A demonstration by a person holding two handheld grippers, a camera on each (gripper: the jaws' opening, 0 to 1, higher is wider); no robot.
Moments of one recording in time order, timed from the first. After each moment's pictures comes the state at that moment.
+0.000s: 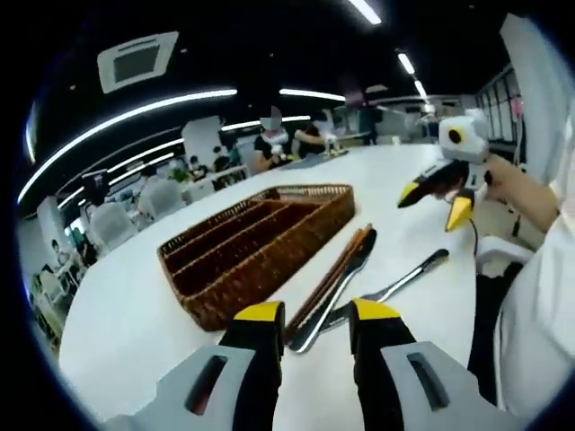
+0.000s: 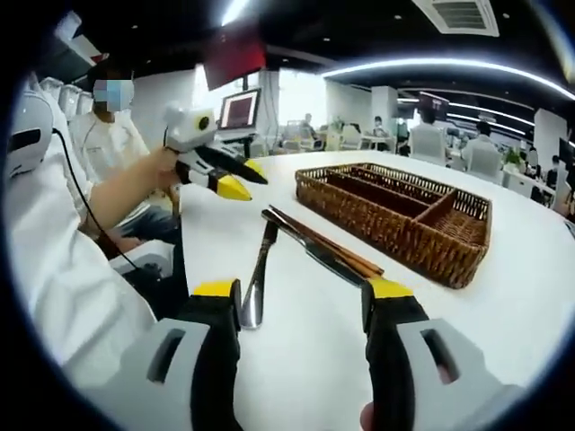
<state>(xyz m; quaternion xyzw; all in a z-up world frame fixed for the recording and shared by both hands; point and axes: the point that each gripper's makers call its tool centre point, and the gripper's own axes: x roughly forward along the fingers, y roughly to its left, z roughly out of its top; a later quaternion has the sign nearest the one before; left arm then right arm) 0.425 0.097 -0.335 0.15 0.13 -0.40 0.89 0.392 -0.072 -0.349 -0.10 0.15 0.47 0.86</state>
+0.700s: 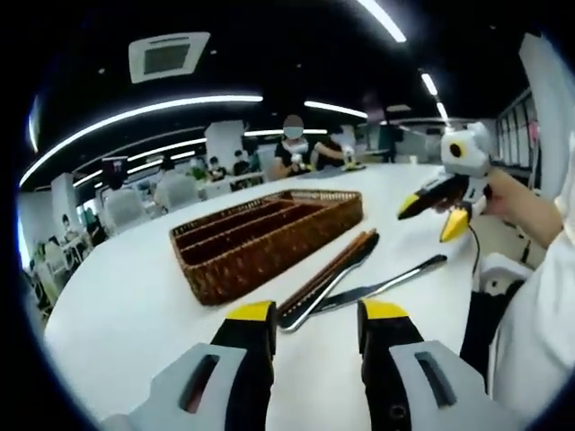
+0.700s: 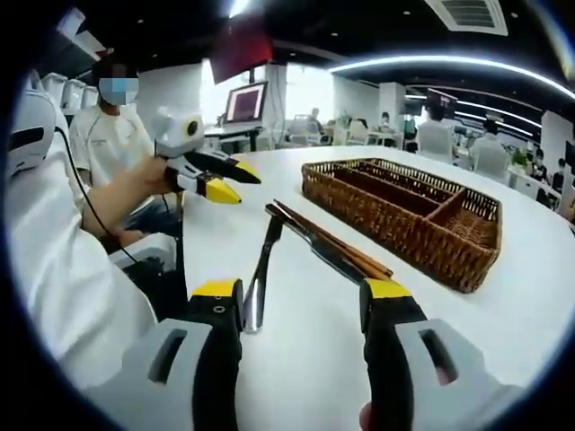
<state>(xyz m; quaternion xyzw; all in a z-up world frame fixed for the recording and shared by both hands) 0.414 0.109 -0.347 0.10 0.12 -0.37 0.92 0.395 -0.061 -0.356 -0.12 0.16 0.48 0.85</state>
